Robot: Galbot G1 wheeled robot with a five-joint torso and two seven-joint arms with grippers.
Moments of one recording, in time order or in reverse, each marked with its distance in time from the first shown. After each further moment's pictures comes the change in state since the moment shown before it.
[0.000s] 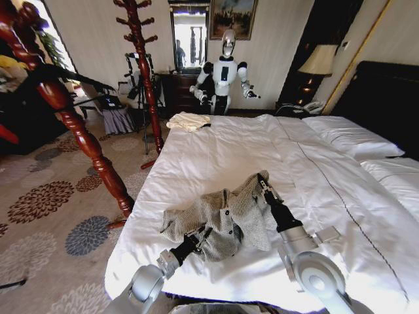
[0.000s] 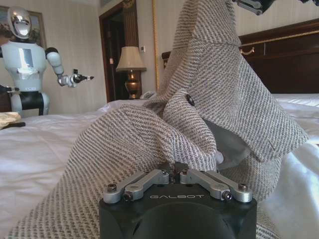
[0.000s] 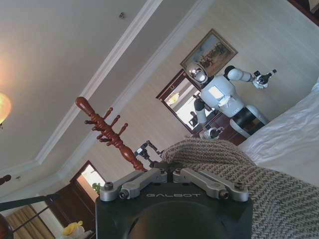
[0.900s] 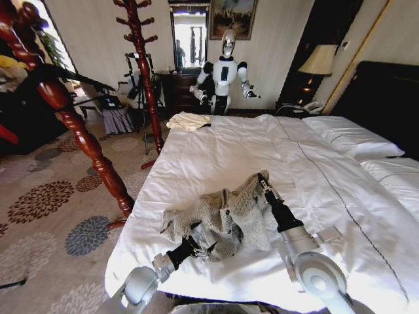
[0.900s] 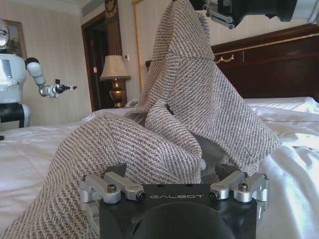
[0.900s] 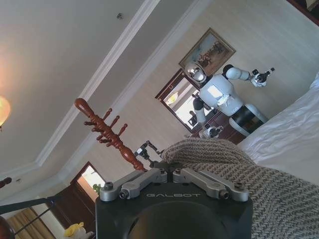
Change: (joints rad) left arm -0.006 0.046 0.049 -0.015 0.002 -0.040 0.008; right arm -0.017 0.002 0.009 0.009 0.015 0.001 -0.005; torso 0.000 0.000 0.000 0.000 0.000
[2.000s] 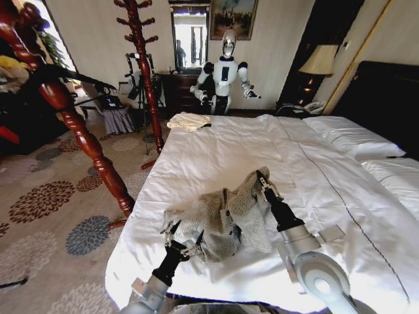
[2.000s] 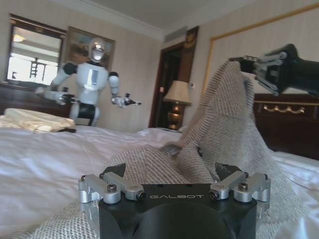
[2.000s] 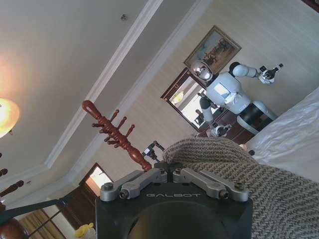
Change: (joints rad) left arm 0.376 -0.166 -0.190 -0.225 -0.076 -0.062 -0.044; right arm 0.026 -0.017 -0.019 0.024 0.030 0.001 0.017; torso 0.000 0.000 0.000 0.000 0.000
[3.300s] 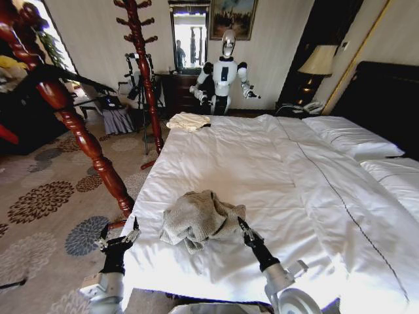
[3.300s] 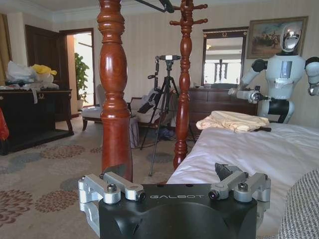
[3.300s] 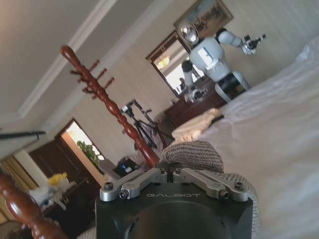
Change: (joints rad) left arm 0.115 -0.259 -0.346 -0.160 0.050 0.170 -0.483; right arm -0.225 0.011 -0.058 -0.084 -0.223 0.045 -0.097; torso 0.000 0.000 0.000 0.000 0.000
